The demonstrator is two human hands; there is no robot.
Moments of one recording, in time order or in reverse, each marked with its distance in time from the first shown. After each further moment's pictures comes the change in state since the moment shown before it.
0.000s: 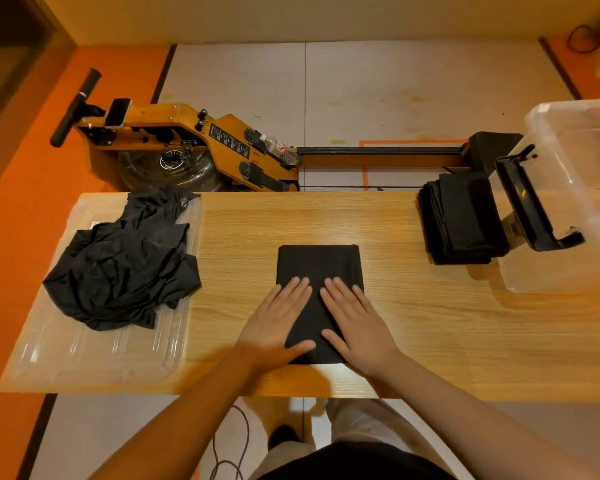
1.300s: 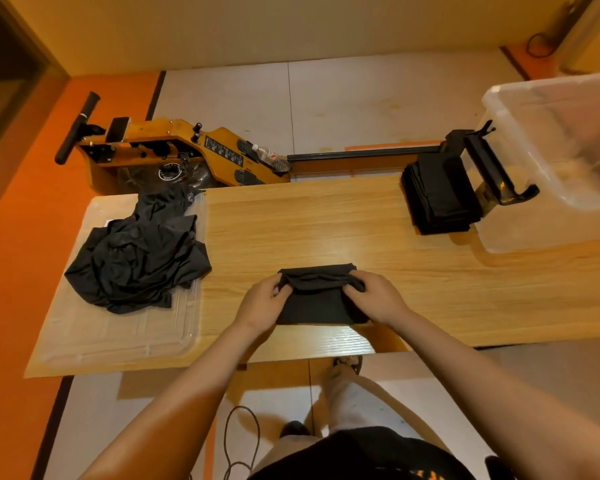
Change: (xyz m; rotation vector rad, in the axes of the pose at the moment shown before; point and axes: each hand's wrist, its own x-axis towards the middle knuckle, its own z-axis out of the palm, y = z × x) left_hand -0.034 0.009 -0.031 -0.860 0.098 -0.421; right_hand -0.017 -0.021 -0.051 0.606 -0.058 0.494
